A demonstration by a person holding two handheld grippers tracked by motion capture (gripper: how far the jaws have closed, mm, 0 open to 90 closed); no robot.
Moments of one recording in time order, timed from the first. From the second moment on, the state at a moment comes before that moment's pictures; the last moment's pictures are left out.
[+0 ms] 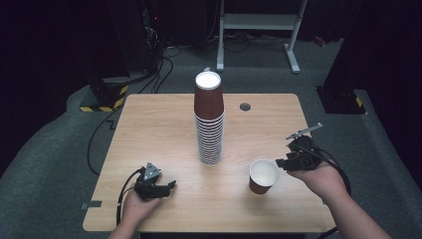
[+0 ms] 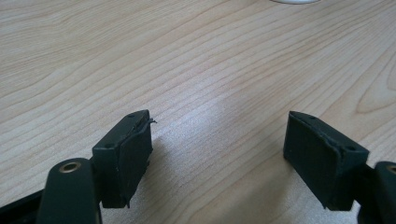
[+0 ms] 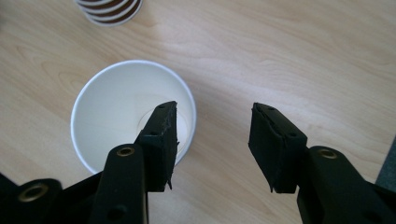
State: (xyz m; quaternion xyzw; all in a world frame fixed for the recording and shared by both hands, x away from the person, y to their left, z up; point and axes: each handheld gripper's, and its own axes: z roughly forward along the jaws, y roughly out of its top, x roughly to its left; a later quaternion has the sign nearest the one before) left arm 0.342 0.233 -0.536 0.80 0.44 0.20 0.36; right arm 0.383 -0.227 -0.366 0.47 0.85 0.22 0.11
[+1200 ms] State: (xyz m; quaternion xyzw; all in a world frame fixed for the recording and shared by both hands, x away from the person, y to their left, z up) left arm 0.341 0.232 -0.536 0.79 0.46 0.20 0.35; right arm 0.363 -0.293 -0.528 0.55 0.74 0.30 0.24
